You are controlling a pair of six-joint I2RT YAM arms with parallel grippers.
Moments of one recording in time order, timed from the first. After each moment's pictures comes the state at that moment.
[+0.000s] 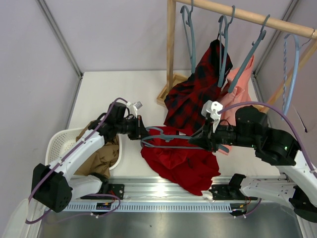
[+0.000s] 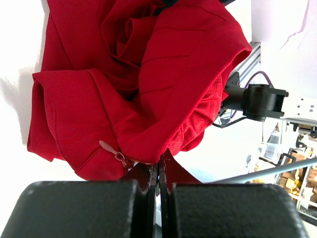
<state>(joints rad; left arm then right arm) -0.45 1.16 0.85 -0.49 0.64 -0.55 0.95 0.88 1.41 -0.87 -0.30 0.00</state>
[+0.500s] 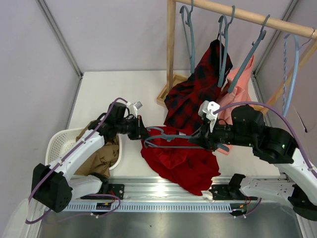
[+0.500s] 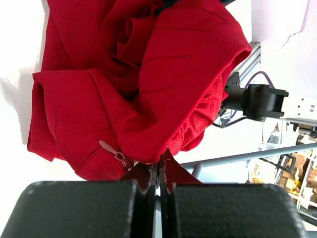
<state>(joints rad) -0.45 1.16 0.85 -0.49 0.64 -0.55 0.96 0.91 1.42 -0.91 -0.25 -0.04</state>
